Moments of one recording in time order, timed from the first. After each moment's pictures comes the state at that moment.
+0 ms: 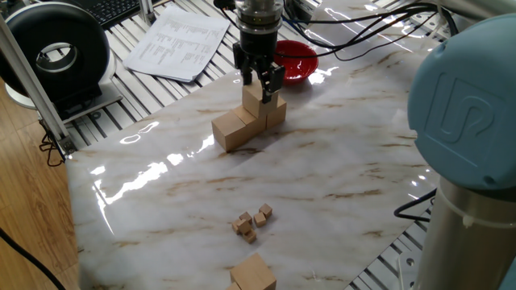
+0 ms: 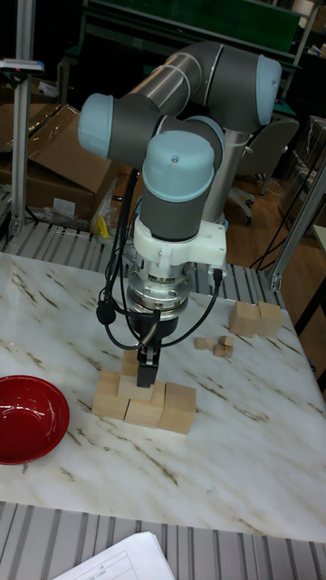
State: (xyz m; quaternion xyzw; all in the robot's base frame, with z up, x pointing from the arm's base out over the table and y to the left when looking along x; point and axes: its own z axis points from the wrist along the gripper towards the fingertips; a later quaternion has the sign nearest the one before) arm 0.582 0.005 0.101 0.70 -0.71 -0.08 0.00
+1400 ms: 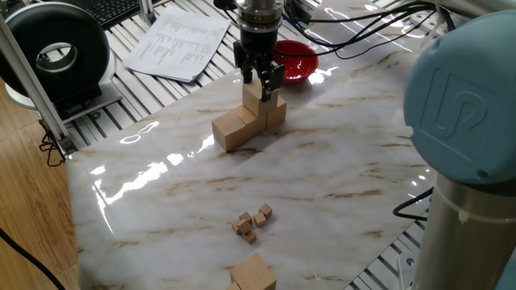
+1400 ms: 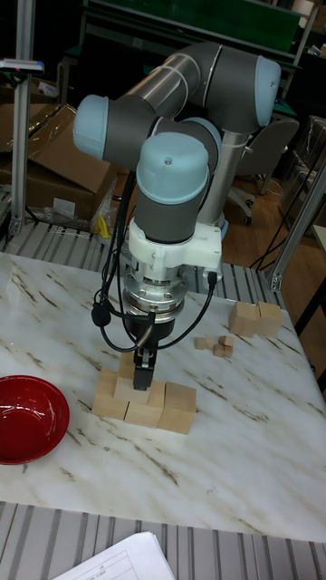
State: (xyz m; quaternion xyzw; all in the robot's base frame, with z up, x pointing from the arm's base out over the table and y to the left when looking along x) arm 0.586 0.000 0.100 0.69 -0.72 -0.08 0.01
